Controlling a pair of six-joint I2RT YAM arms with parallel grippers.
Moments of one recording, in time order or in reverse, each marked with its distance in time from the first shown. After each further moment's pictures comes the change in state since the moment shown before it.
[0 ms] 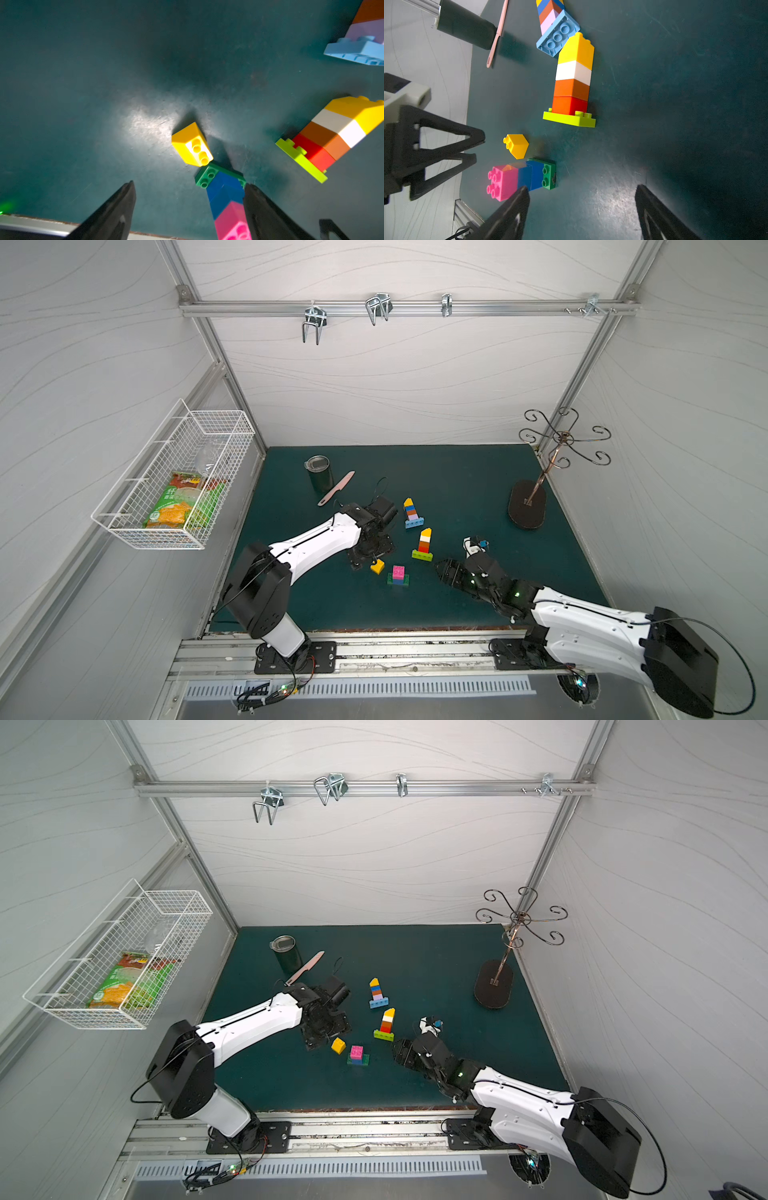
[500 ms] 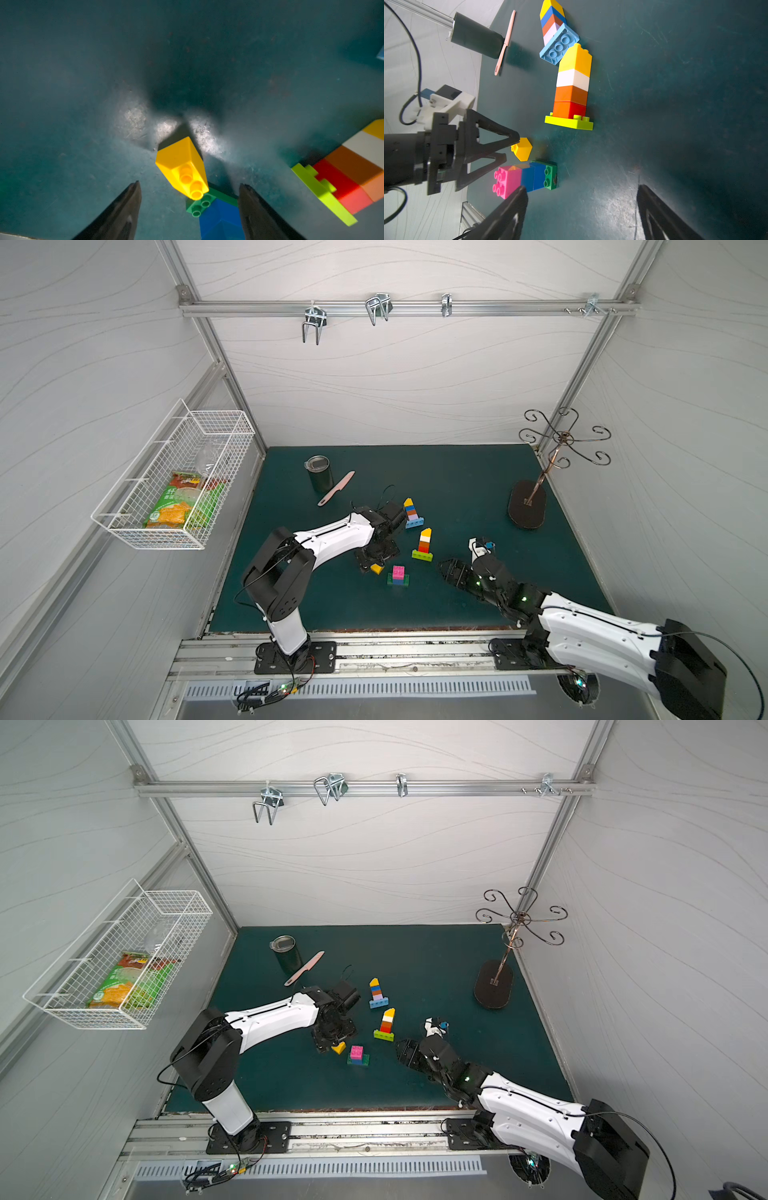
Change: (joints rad) left arm -0.025 0.116 -0.005 0.065 0.002 -0.083; right arm -0.023 -0.078 -0.040 0.000 -0.002 0.000
